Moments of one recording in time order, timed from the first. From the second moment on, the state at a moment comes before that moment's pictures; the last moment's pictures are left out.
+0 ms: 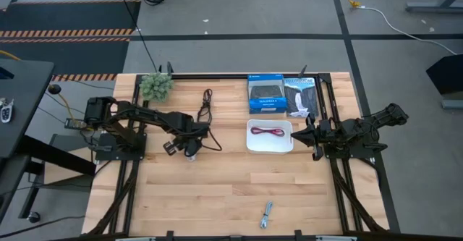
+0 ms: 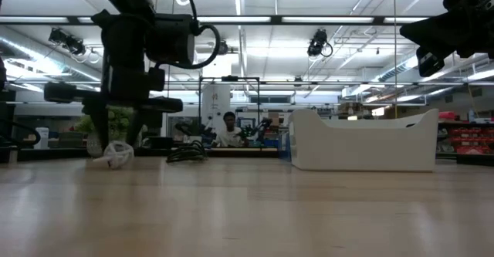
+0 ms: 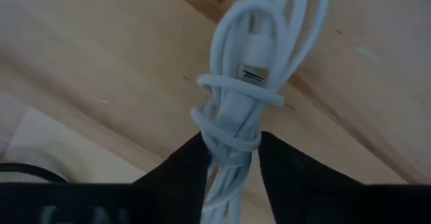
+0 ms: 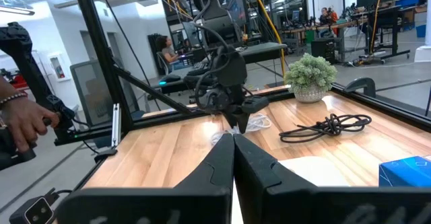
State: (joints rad) left arm 0.05 1.62 0.87 -0.78 -0.04 0.98; right arm 0.36 0.01 0.01 0.08 0.40 0.16
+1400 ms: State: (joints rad) left arm 0.13 1.62 1.51 -0.50 0.29 0.32; right arm 0.36 0.01 0.01 0.08 0.40 0.16
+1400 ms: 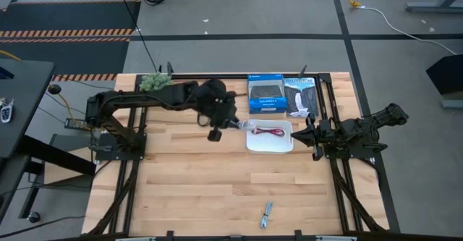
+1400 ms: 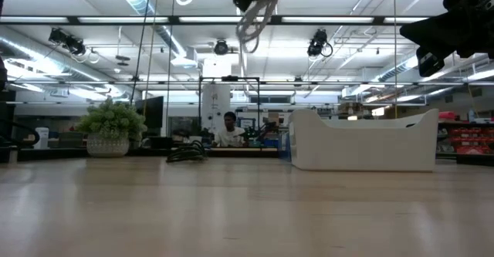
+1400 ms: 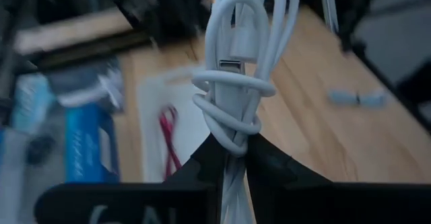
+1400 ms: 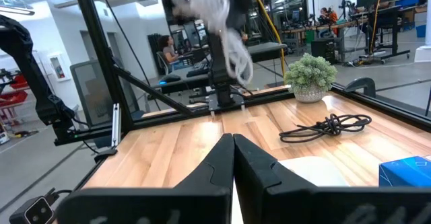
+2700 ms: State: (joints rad) left arm 0.15 1.77 1.58 0.24 0.21 -0.12; right arm 0.36 0.01 0.01 0.08 0.40 0.16
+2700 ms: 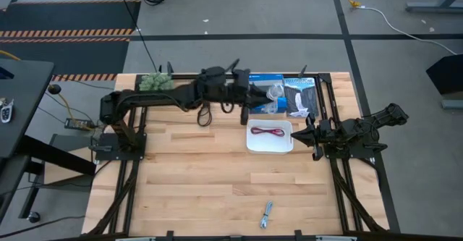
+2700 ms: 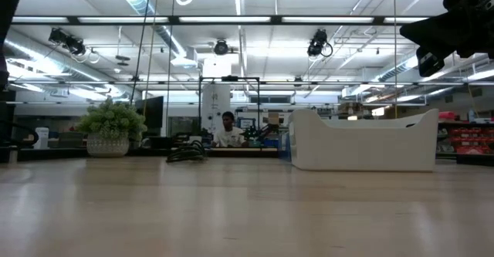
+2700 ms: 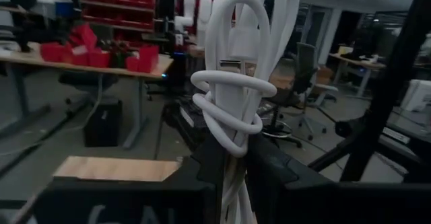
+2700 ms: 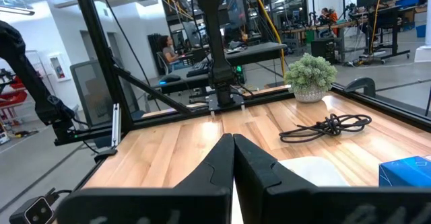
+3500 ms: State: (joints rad) left arm 0.14 2.02 1.57 0.29 0.29 -0.27; right arm 0.36 0.01 0.01 0.08 0.40 0.16
